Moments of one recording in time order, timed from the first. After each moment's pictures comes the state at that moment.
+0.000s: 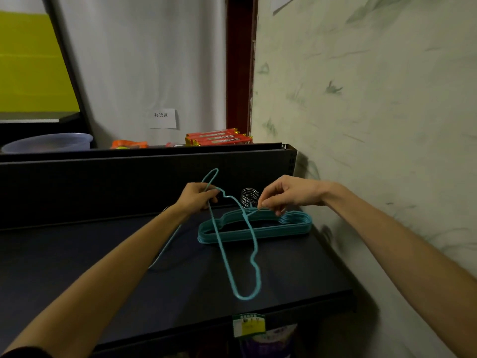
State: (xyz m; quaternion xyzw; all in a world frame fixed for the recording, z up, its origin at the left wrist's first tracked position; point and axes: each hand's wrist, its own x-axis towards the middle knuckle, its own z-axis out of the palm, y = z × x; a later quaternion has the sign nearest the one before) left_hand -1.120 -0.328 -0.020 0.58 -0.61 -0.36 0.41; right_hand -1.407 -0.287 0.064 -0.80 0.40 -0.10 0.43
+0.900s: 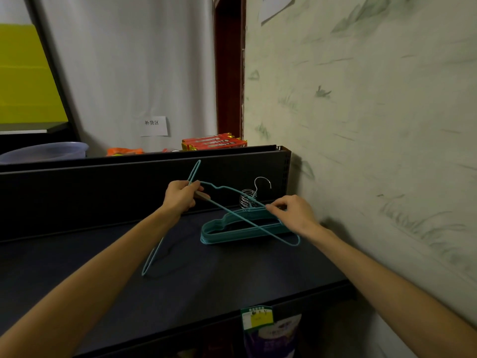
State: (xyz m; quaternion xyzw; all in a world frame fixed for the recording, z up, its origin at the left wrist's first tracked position) left_hand -1.098 -0.298 0.003 0.56 -0.52 -0.40 0.51; right_hand -1.400 -0.272 -0.031 -0.75 0.58 -0.31 0.08
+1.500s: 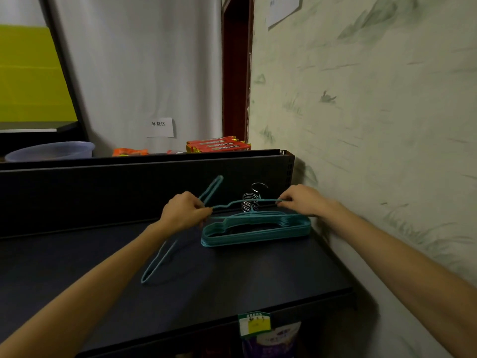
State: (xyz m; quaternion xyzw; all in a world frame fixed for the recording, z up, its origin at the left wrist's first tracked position) left_hand -1.087 -0.282 -0.012 0.60 -0.74 -0.12 0.28; right_hand -1.431 -0.323 0.015 -0.83 0.56 -0.07 0.01
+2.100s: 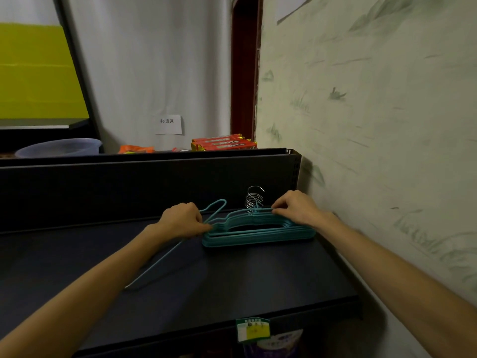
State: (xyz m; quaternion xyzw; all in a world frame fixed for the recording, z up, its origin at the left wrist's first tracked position) left_hand -1.084 -0.286 -0.023 0.65 -0.76 -0.06 0.08; right_hand -1.415 -0.335 -0.017 -0.83 0.54 -0.14 0.05
